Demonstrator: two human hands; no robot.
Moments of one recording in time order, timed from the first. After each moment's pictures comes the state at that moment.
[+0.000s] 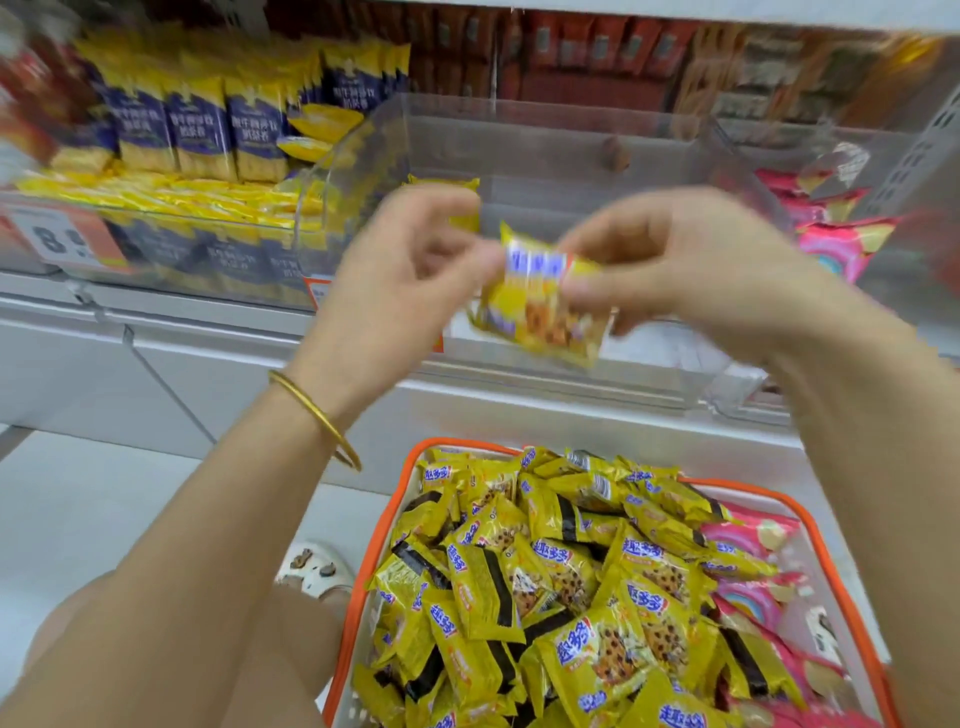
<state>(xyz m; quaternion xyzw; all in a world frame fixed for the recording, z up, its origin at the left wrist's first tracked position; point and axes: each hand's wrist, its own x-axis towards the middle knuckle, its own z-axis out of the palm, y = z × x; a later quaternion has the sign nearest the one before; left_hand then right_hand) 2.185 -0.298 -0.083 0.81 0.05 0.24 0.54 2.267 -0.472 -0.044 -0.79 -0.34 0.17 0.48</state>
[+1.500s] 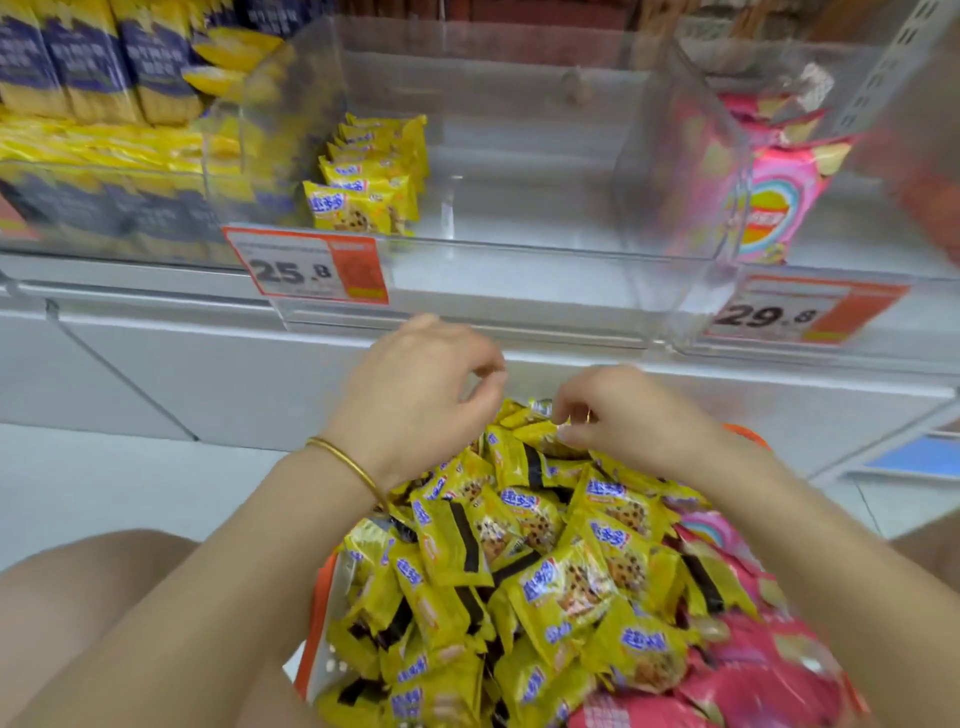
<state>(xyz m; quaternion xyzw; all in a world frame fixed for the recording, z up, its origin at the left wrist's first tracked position) 2.174 -0.336 -0.151 0.97 -0.06 0.15 0.18 2.255 -0.513 -0.165 -0.92 -0.35 0.16 0.06</state>
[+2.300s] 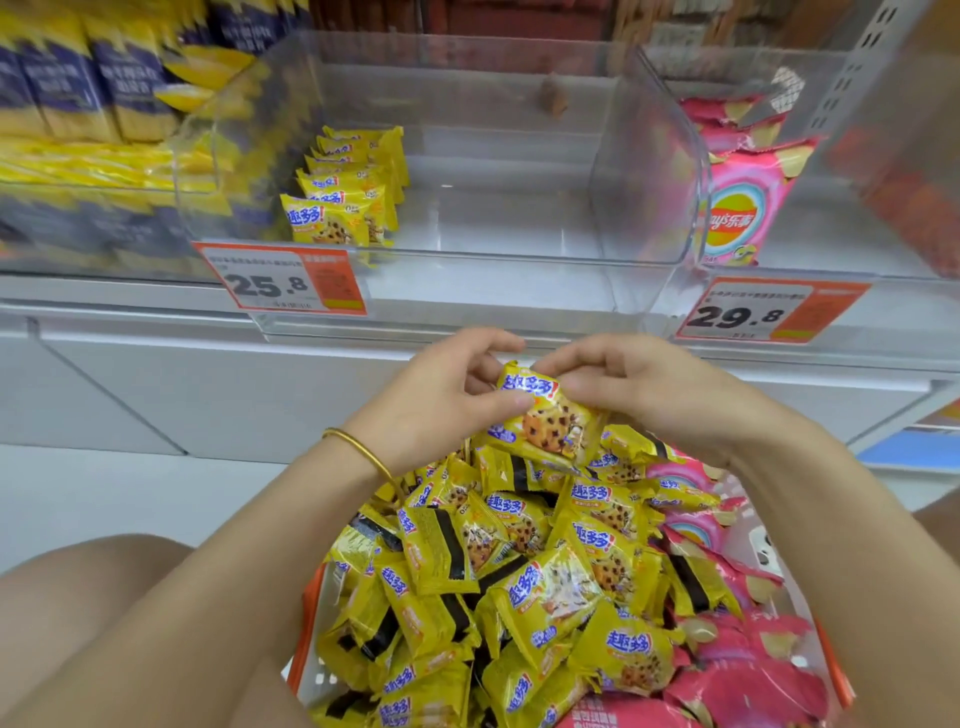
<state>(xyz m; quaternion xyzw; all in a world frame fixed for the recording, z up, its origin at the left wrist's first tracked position) 2.188 -0.360 -0.153 0.85 0.02 -0.02 0.53 2.252 -0.538 -0.135 -0.79 -0.22 0.31 0.48</state>
